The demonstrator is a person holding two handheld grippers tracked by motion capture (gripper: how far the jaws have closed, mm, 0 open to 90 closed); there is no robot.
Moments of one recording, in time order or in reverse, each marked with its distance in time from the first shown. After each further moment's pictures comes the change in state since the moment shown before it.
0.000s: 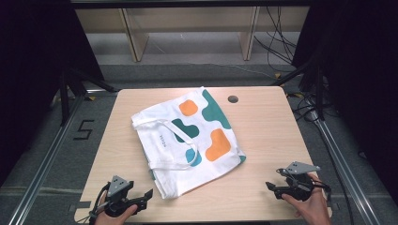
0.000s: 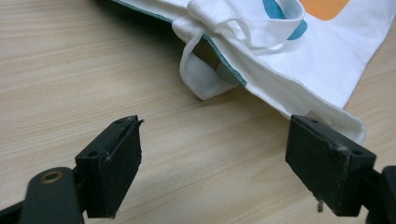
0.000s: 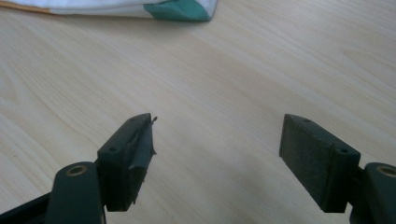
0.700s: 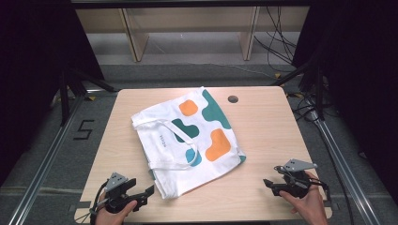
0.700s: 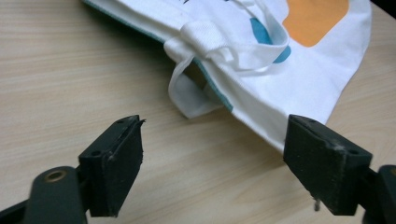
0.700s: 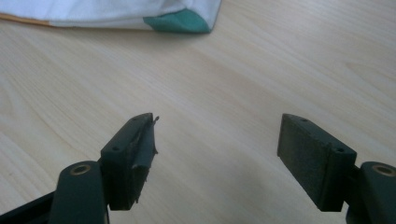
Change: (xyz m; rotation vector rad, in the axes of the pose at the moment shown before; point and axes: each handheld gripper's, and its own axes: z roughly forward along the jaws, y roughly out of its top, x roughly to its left) left arm 0.001 0.010 0.002 -0.035 -0.067 -0.084; right arm 0.001 0.006 0.007 -0.028 0.005 0.006
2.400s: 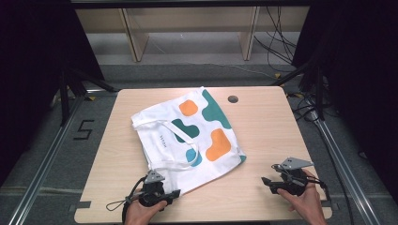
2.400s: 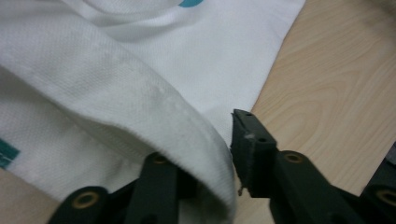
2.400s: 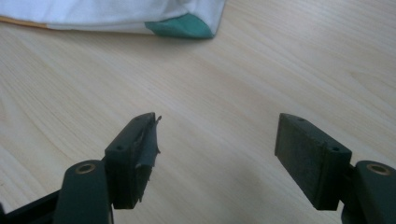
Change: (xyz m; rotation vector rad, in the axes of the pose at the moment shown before) left arm -0.051 0.000 0.062 0.238 -0.193 0.128; right arm -0.003 0.006 0.006 0.002 0.007 -0.046
